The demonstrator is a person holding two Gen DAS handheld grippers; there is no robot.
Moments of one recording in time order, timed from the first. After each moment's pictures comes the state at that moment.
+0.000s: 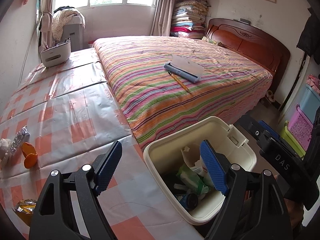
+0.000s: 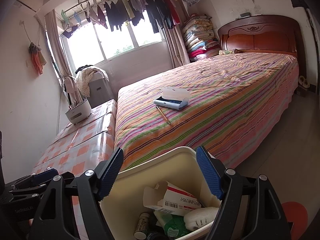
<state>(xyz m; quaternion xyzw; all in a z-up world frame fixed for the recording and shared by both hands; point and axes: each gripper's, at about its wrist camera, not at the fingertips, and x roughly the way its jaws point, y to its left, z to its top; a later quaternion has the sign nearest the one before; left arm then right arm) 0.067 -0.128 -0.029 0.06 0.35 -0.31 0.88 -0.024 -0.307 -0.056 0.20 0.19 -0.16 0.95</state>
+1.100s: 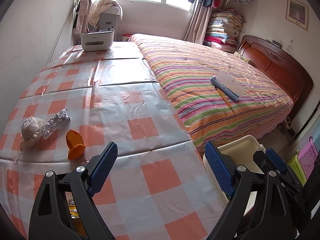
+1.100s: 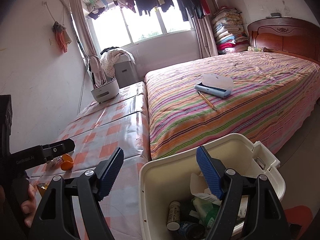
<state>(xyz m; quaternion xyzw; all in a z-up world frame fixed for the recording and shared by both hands) 0.107 -0.026 -0.018 -0.01 0.37 -0.21 0.91 0.011 -0.229 -0.053 0.17 0.23 -0.05 0.96</state>
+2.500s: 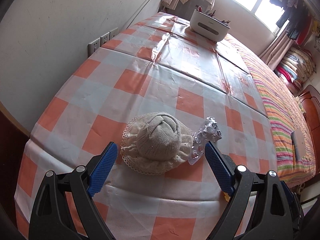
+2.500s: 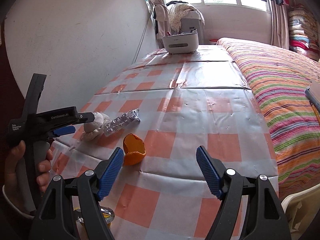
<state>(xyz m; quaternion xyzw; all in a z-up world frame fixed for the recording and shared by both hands) 0.229 0.215 -0.067 -0.16 0.46 0.01 0.88 0.171 -0.044 -0.064 0.07 0.36 0.17 0.91</state>
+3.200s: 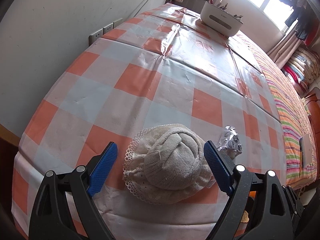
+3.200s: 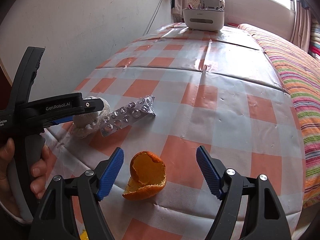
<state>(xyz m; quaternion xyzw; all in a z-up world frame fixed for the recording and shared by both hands) 0.264 0.224 -0.094 -0.16 0.48 0.03 0.86 0.236 0.014 -0.095 0.00 0.44 0.19 0.88</state>
